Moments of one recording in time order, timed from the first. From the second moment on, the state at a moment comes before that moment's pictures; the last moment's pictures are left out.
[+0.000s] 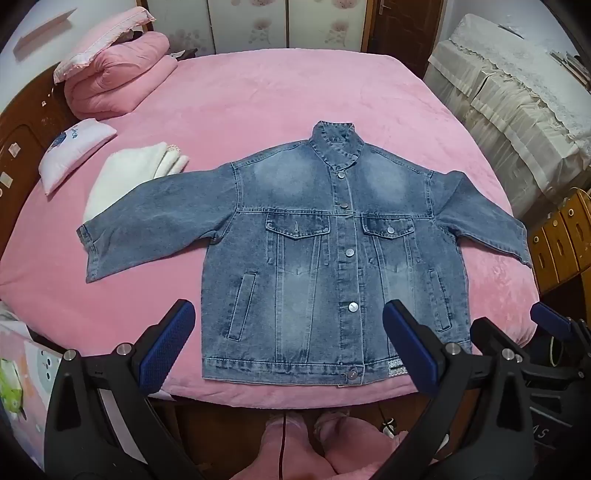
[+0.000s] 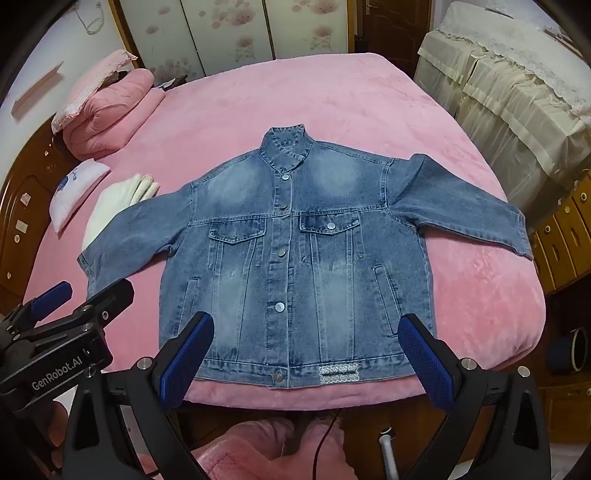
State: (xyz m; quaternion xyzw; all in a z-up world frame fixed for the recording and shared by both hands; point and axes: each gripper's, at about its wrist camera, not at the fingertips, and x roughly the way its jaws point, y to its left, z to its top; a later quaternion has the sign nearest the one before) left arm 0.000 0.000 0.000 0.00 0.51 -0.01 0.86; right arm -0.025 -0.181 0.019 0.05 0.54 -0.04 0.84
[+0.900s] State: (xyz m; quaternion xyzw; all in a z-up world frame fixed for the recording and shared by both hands) left arm 0.001 0.000 -0.003 0.00 0.51 -0.01 0.86; right arm -0.025 -0.184 0.027 0.04 0.54 -0.05 0.84
